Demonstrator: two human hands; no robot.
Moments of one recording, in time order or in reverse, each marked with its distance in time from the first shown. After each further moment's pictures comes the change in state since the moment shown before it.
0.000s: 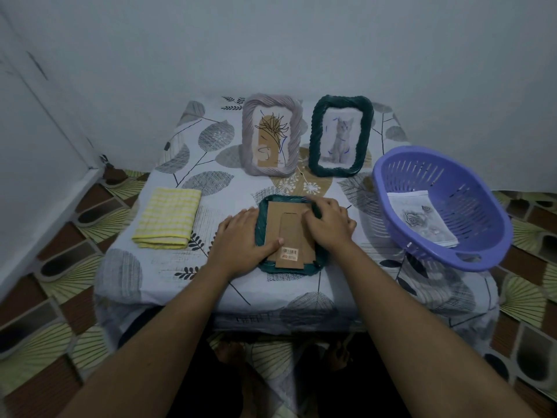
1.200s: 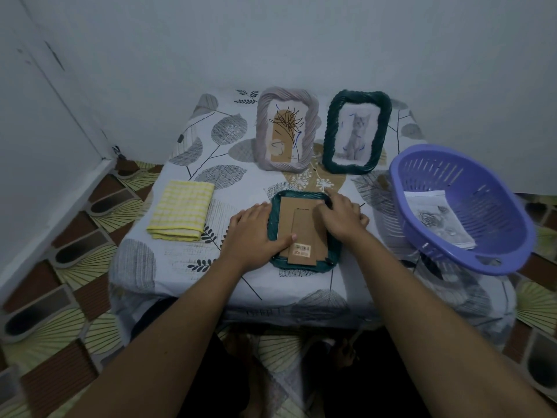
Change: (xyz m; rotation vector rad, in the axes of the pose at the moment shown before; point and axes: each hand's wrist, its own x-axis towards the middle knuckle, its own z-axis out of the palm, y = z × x) left_hand 0.000 -0.001 0.000 0.010 0.016 -0.022; right_hand 0.008 -0.009 -0.006 -0.067 -0.113 0.080
